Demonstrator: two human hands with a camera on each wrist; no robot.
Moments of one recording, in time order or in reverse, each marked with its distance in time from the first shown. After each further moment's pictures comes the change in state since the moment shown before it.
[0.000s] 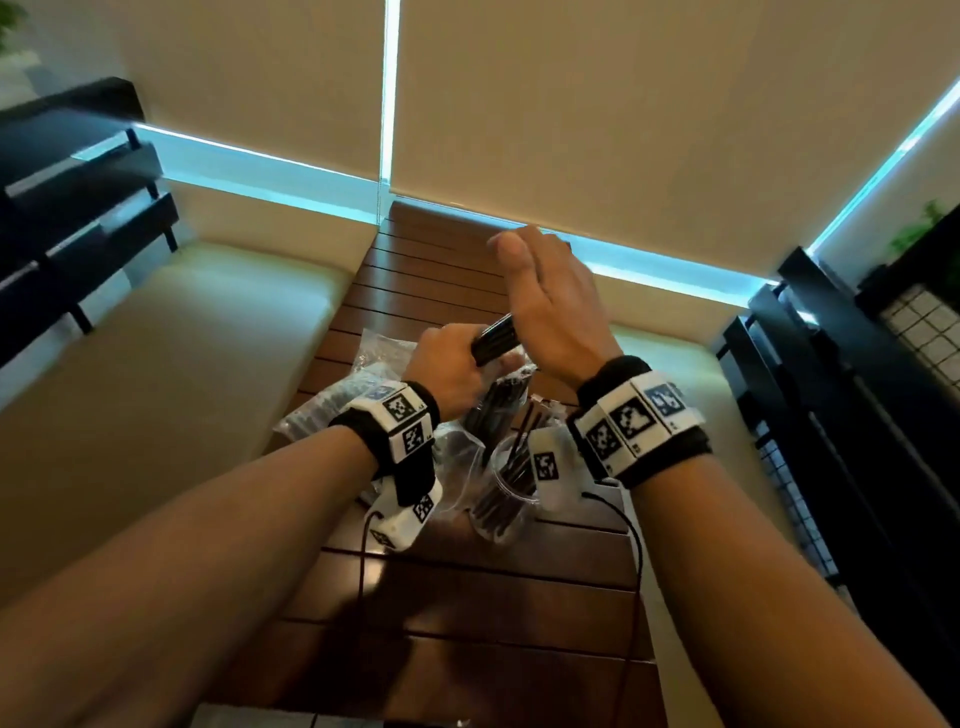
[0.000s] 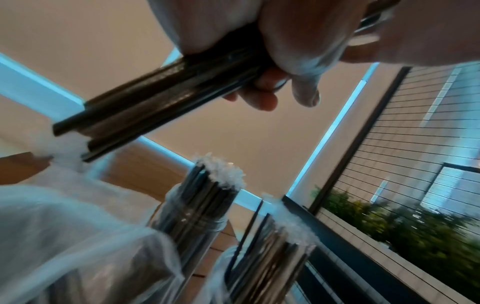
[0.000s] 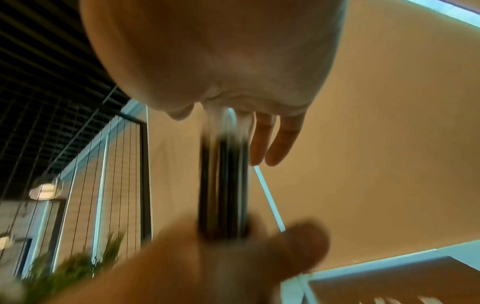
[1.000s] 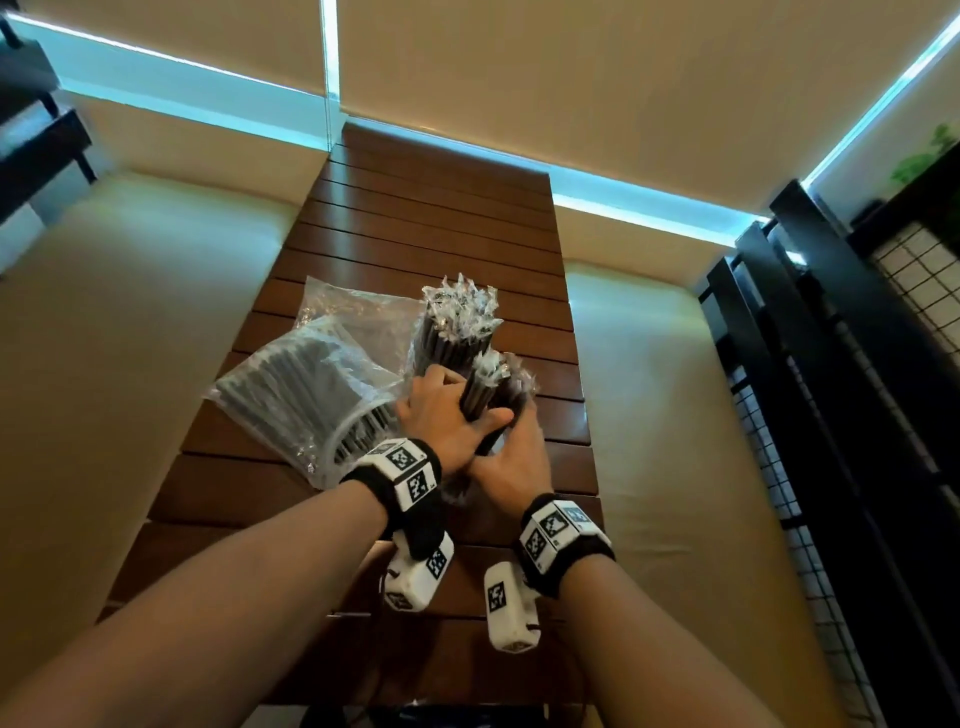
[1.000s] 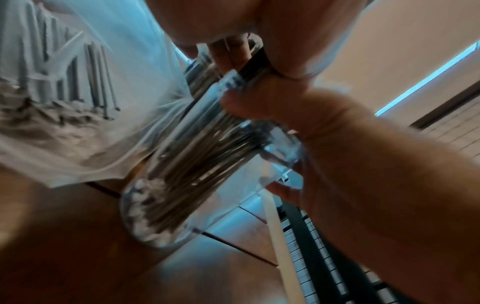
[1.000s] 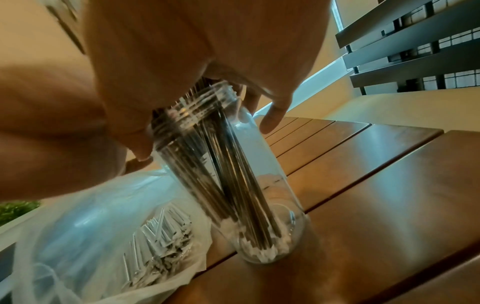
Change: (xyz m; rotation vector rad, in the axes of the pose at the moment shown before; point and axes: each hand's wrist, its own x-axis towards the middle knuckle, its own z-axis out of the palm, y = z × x) left_hand -0.028 -0.045 0.132 0.064 -0.123 -0.333; right_hand -0.152 0.167 0.101 0.194 -0.137 0.677
